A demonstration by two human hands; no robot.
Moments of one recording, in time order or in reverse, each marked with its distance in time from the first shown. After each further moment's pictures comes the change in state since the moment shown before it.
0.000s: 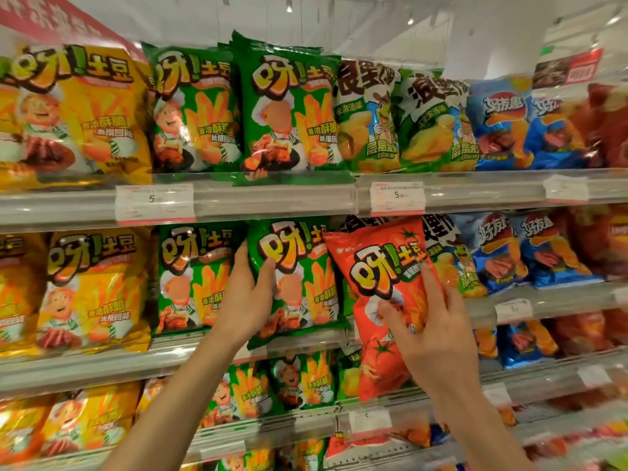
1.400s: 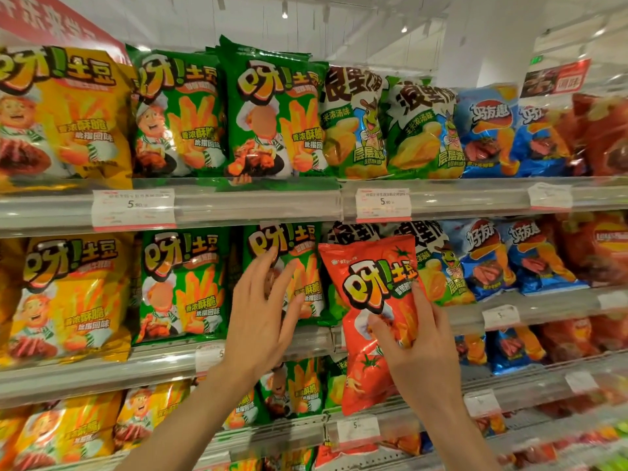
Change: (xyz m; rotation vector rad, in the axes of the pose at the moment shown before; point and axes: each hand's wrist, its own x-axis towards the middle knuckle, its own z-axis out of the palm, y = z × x) left_hand -0.012 -0.033 0.042 0.523 0.196 0.721; right_hand -0.012 0.003 0.002 0.105 -0.009 0.101
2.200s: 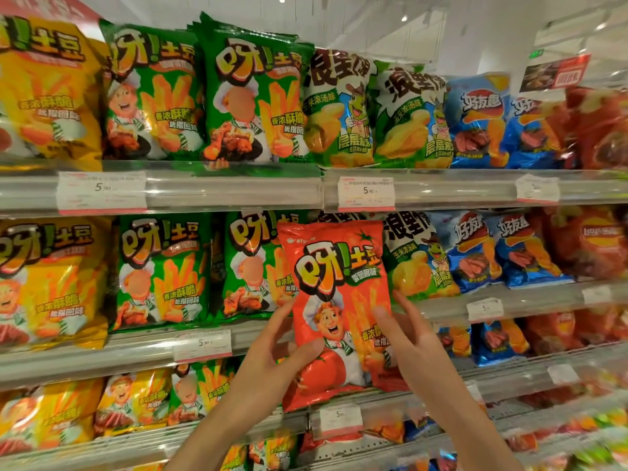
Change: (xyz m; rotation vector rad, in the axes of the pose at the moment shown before) left_hand -0.034 0.078 -0.033 -1.134 -0.440 -0.772; right_hand 0.010 0.000 -0.038 0.531 -0.421 0.298
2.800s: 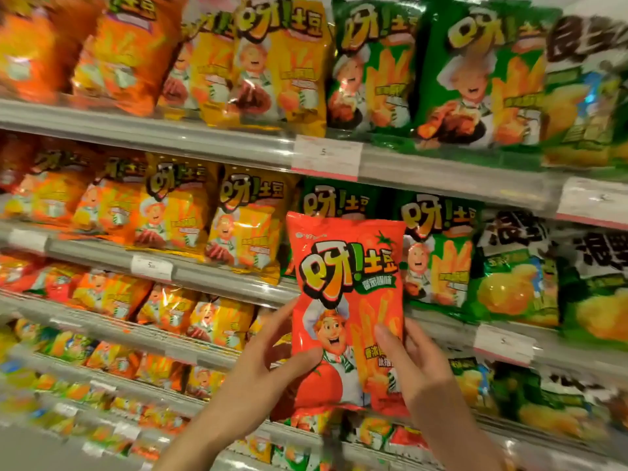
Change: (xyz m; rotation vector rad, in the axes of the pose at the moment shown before) left_hand -0.123 0.006 -0.135 0.038 0.364 -0.040; right_hand -0.041 -0.007 0.173 0.213 -0.392 0.129
